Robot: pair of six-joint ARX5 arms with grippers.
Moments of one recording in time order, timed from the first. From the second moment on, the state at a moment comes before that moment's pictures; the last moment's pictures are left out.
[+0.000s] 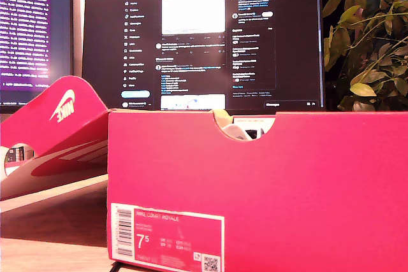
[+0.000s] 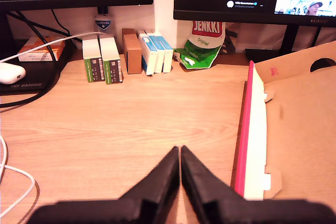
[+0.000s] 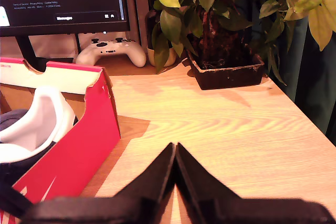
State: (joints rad) left arm 0.00 0.00 0.01 -0.19 0.07 -0.11; right arm 0.00 0.01 0.02 -0.18 0.06 0.03
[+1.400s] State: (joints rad) left arm 0.00 0.00 0.11 -0.06 0.20 -0.36; right arm 0.00 0.01 0.03 -0.25 -0.19 0.32
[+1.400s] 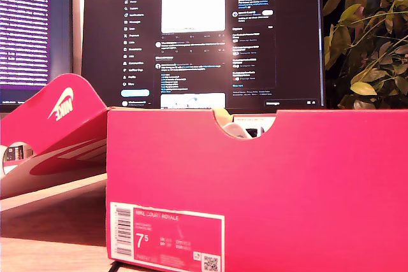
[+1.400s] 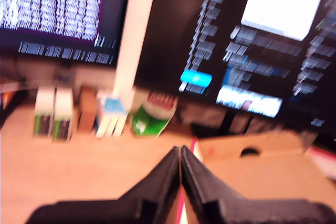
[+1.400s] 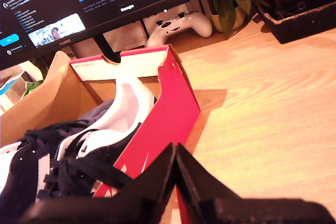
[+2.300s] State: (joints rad) left arm 0.00 0.00 0.11 -0.07 0.31 -0.42; right arm 0.00 0.01 0.03 -0.05 -0.20 0.54
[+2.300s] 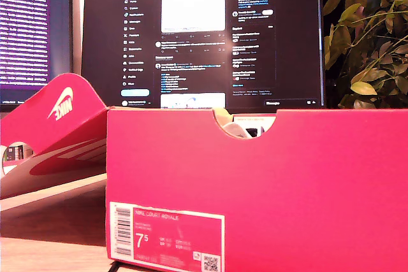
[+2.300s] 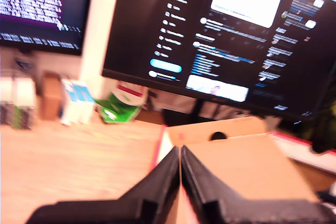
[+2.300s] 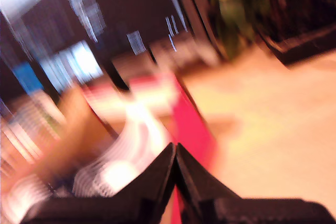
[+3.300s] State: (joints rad) left arm 0.19 1.10 0.57 -0.17 0.82 -0.29; right arm 0.00 0.58 0.16 -0.10 -0.54 0.54
